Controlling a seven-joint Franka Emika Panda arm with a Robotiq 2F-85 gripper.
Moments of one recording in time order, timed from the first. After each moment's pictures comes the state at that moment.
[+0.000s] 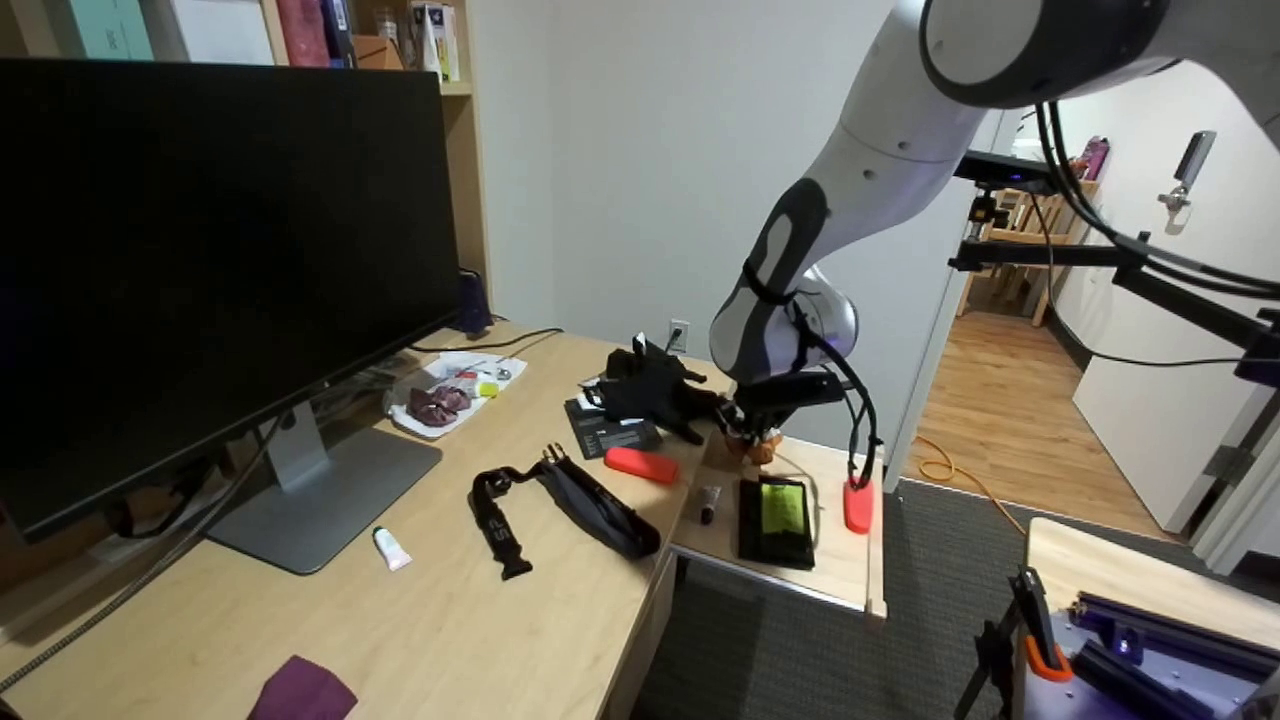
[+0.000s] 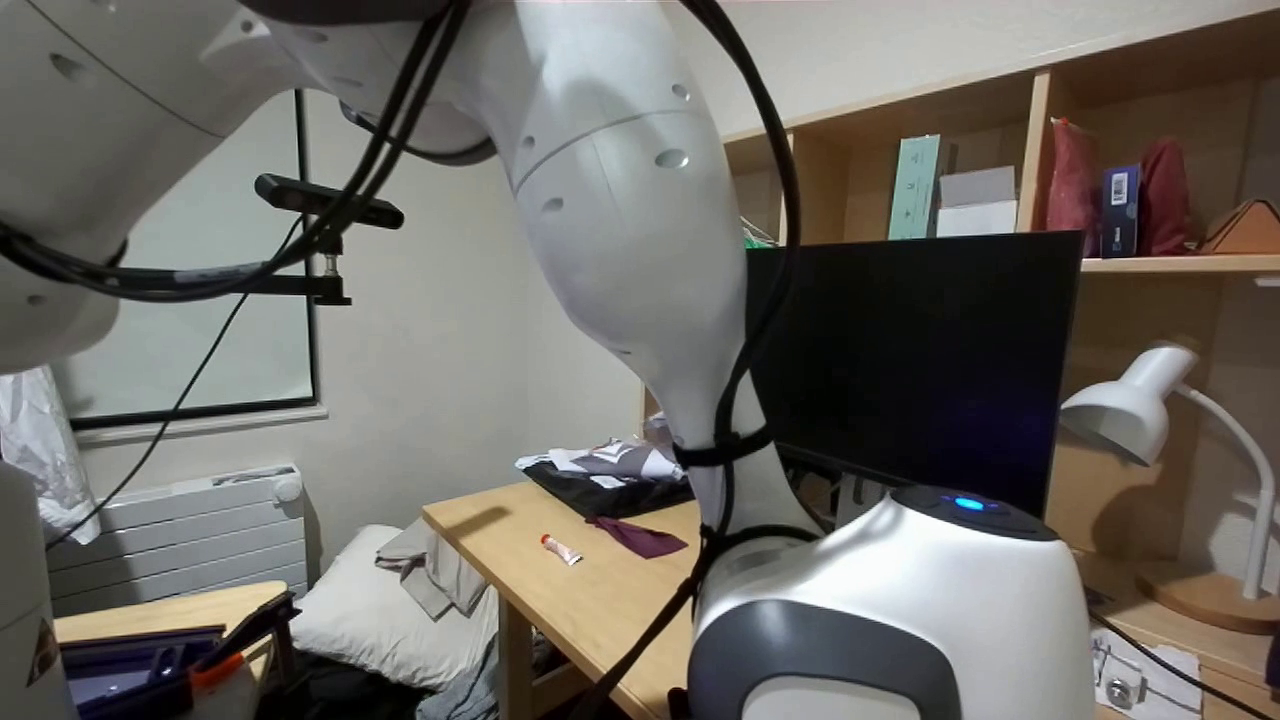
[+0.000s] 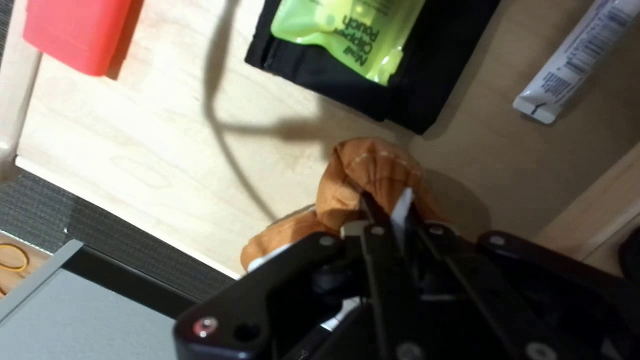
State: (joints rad) arm -0.34 0.82 -0.22 -1.97 0.15 2.85 0.15
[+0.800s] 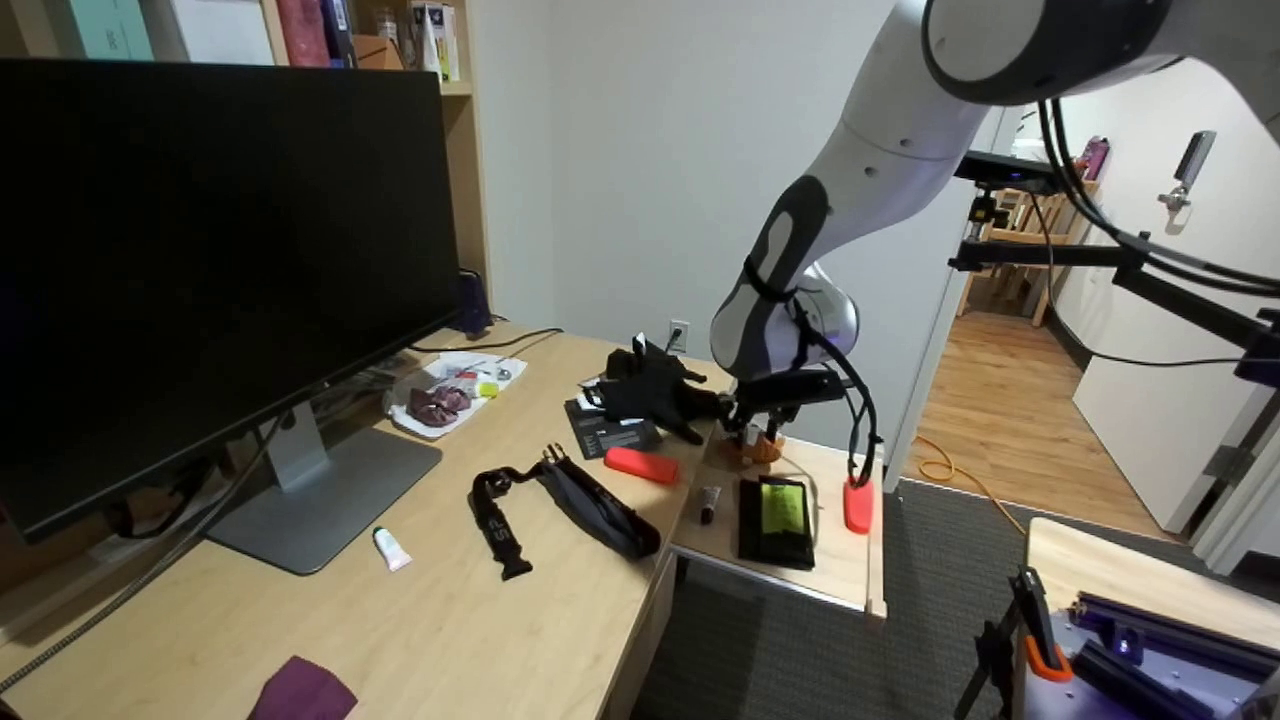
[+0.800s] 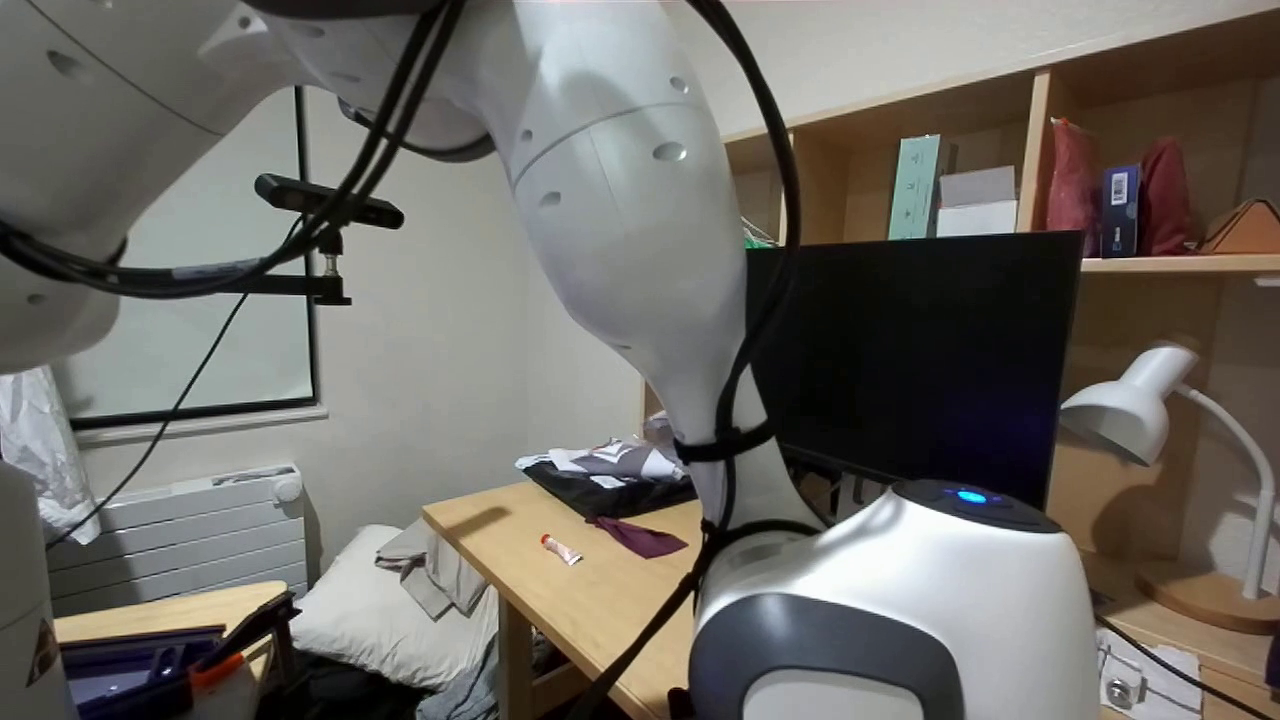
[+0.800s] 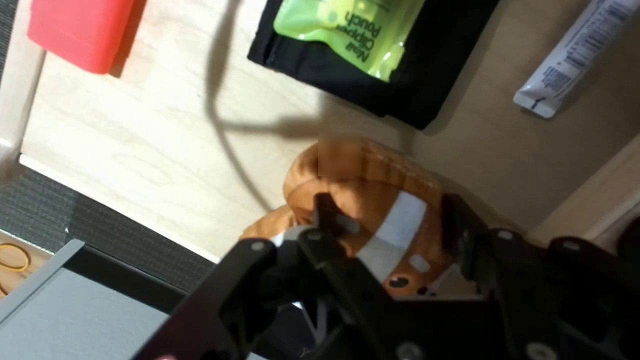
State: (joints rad) arm -0.35 0.81 -0.22 -1.97 0.16 2.85 0.15
